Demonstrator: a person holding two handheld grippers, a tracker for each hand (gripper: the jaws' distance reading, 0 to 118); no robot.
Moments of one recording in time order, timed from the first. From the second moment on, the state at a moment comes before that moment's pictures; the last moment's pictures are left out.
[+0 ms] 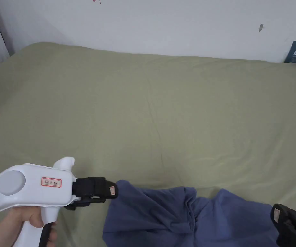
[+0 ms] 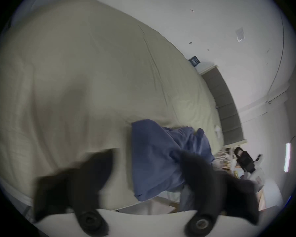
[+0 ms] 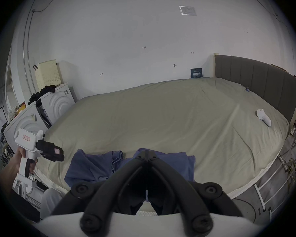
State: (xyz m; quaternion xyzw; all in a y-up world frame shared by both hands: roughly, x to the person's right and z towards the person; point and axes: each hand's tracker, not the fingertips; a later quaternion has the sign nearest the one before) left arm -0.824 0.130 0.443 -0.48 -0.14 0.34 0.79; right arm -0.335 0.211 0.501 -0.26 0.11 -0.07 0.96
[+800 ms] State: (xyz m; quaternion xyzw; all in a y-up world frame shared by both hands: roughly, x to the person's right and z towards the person) left arm -0.817 0.113 0.433 -0.46 -0.15 0.42 0.77; right arm -0.315 0.222 0.508 -0.25 0.10 -0.06 0.96
